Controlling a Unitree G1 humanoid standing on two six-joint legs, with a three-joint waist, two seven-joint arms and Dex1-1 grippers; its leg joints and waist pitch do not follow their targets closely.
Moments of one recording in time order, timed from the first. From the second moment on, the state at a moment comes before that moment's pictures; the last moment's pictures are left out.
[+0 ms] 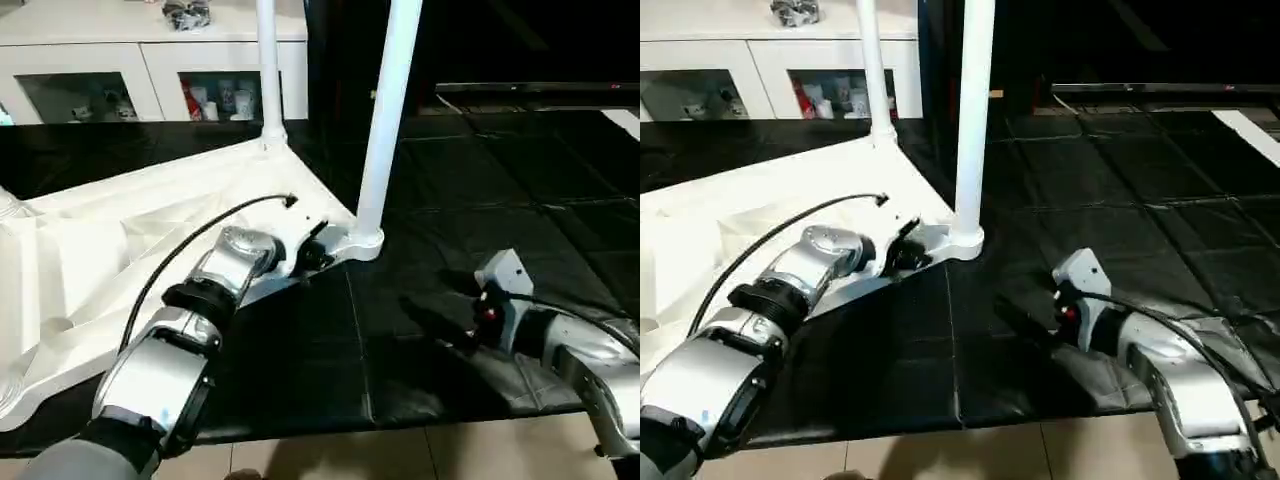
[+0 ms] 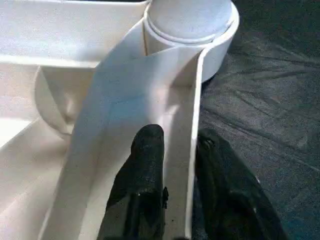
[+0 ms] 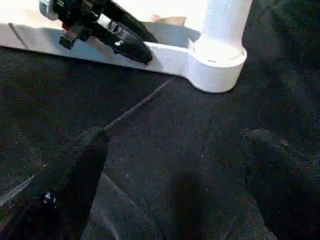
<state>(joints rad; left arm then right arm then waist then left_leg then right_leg) -0.93 0.15 -0.20 1.08 0.09 0.23 -0.75 -0.12 -0.51 0.00 -0.04 0.28 0.43 0.83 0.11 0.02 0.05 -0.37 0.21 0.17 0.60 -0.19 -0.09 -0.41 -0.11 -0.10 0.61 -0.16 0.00</state>
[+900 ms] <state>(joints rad) -0.83 0.32 -0.31 1.02 0.12 -0.11 -1.28 -0.22 -0.54 0.04 0.04 0.31 0.38 0.99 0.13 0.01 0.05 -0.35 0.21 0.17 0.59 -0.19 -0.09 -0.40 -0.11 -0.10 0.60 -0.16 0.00</state>
